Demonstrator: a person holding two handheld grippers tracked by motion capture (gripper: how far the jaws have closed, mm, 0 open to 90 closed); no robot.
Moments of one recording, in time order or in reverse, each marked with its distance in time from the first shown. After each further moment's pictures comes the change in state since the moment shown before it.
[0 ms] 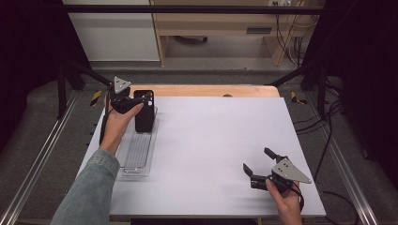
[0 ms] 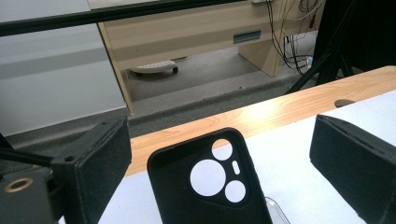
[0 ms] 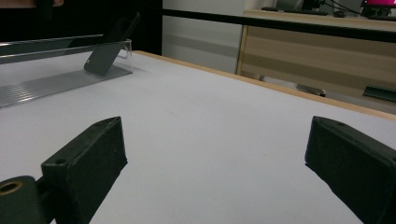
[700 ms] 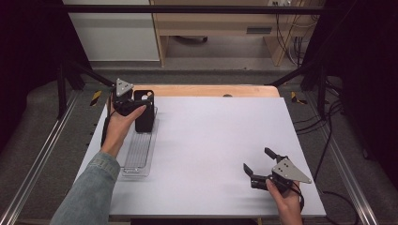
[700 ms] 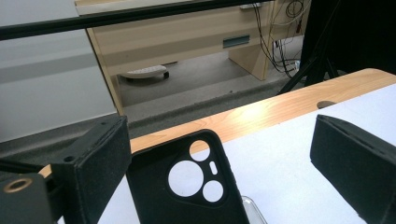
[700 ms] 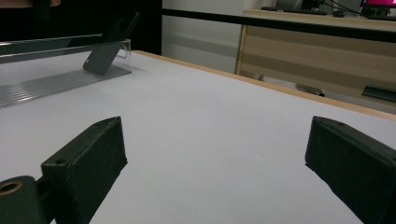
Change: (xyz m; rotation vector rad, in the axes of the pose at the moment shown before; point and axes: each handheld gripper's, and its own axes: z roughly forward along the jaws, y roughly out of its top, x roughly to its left) left arm -0.013 -0.001 -0.005 -0.028 -0.040 0.008; right arm -0.001 0.000 0.000 0.002 -0.002 -0.001
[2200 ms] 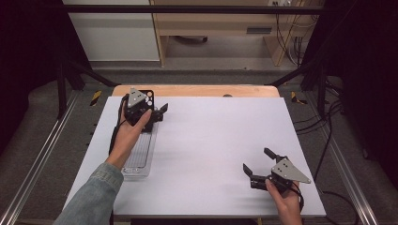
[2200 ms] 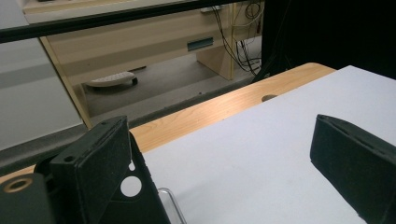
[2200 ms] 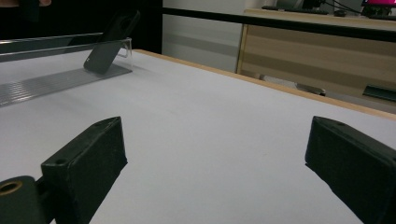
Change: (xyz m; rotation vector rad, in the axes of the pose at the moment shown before) left arm -0.051 -0.002 -0.017 -0.012 -0.130 0.040; right arm 0.001 0.000 0.001 0.002 0.001 -0.002
